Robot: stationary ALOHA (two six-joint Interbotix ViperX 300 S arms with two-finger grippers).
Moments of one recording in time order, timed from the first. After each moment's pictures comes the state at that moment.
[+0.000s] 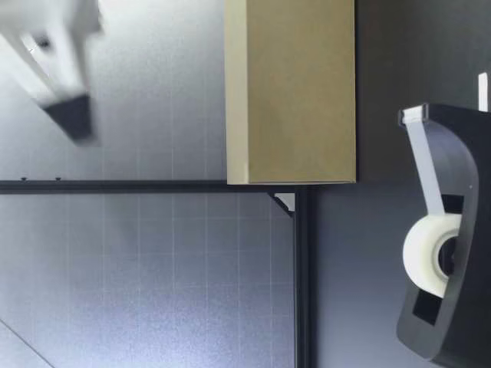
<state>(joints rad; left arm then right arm) -0.01 -0.92 1.21 0.00 -0.40 0.01 -0.01 -0.29 0.72 0.01 -0.03 0.08</state>
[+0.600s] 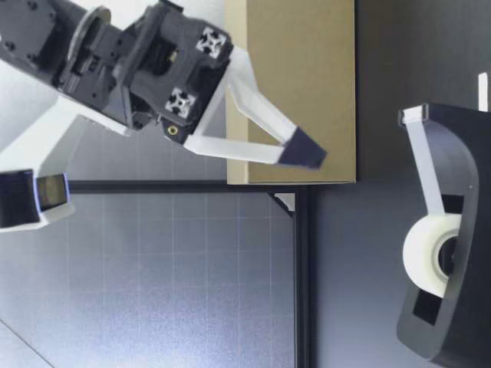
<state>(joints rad) -0.02 -0.91 1.24 -0.01 -0.40 0.00 -0.05 0.06 0.37 0.02 0.69 0.05</state>
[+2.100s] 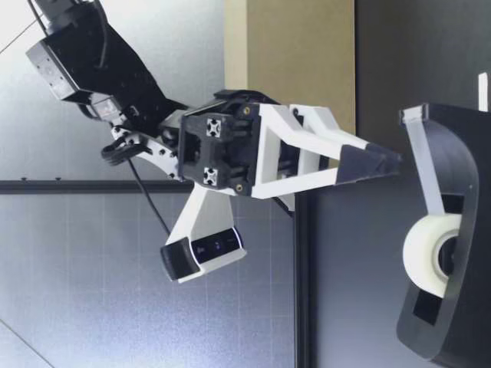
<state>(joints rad) -0.02 -0.85 1.27 -0.03 -0.49 -0.06 -0.36 0.45 0.12 0.83 1.23 -0.54</state>
